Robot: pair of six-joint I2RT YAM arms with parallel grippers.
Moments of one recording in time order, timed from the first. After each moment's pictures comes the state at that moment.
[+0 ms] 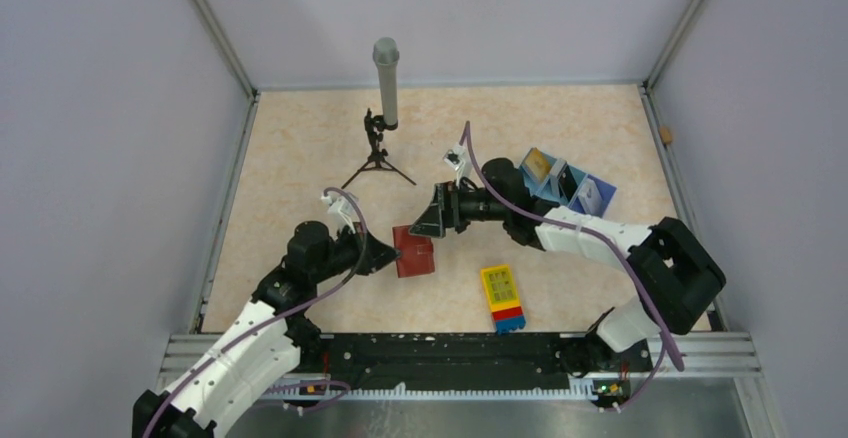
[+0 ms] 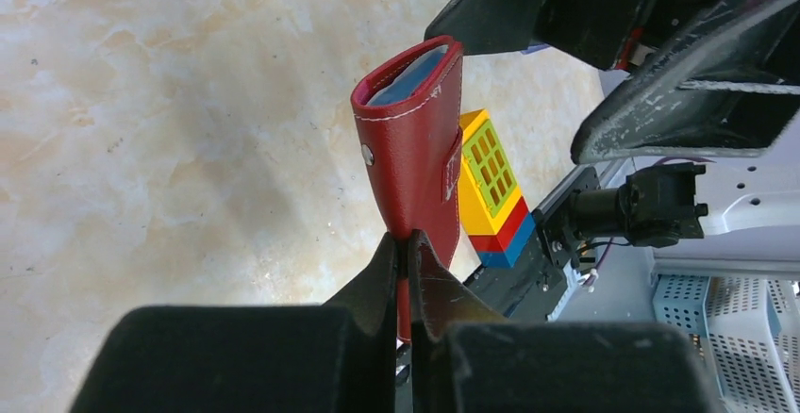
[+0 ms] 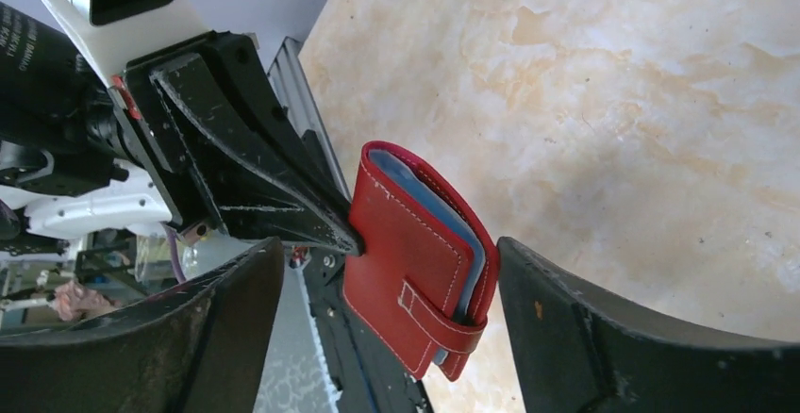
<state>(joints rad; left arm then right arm) -0.48 0.59 0.34 -0.11 0.42 -0.72 0.75 1.49 0.82 0.31 -0.60 0.68</state>
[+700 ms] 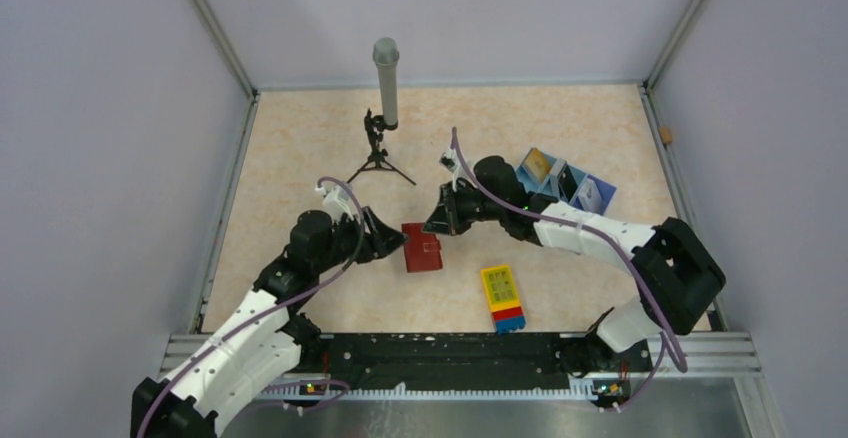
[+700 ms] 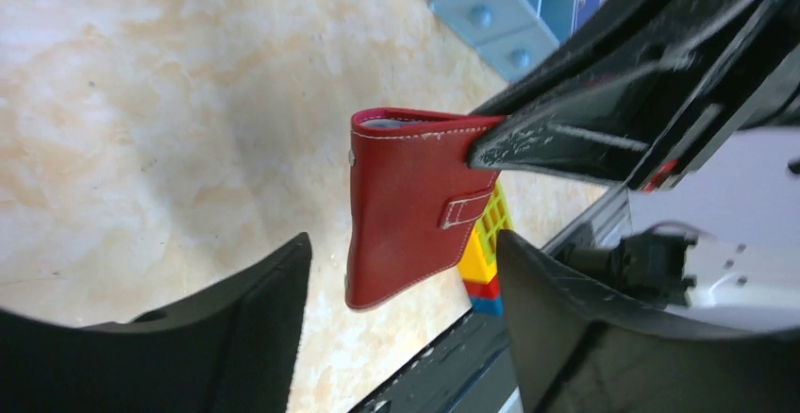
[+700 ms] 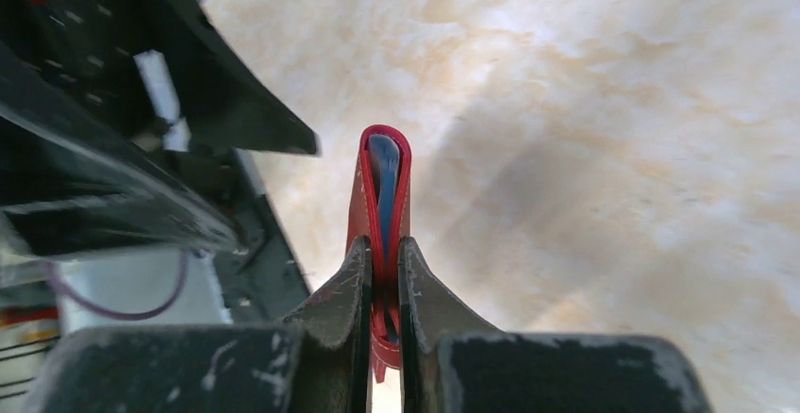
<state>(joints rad) -0.48 0.69 0.39 -0.11 0.33 -0.78 0.77 1.52 0.90 0.13 -0.51 0.50</state>
